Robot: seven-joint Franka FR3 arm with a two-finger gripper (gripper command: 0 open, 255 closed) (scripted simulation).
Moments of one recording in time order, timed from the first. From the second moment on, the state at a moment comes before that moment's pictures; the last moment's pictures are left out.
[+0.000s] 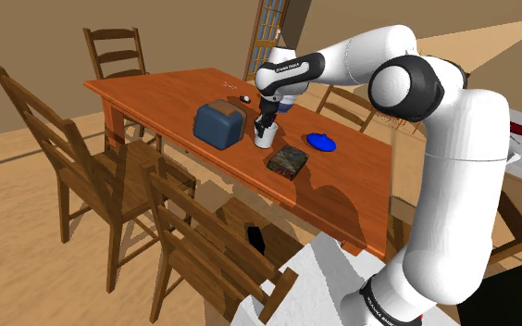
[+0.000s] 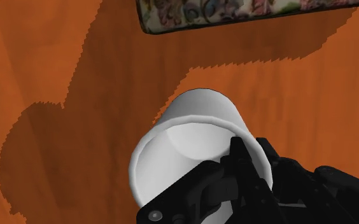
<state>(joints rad) -0.11 0.49 -0.15 -1.61 0.01 2.13 -0.42</state>
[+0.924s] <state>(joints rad) -0.11 0.44 -0.15 -1.57 0.01 2.04 -0.42</state>
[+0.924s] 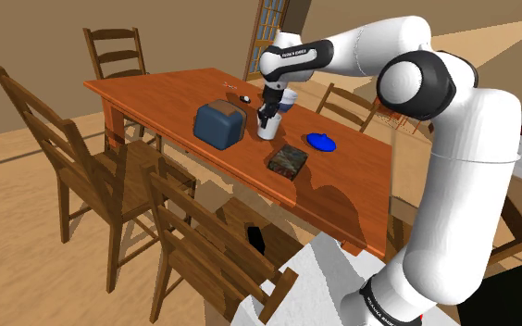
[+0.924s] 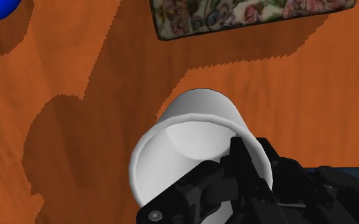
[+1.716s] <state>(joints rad) -0.11 0.42 -0.15 -1.44 0.00 1.89 -0.42</state>
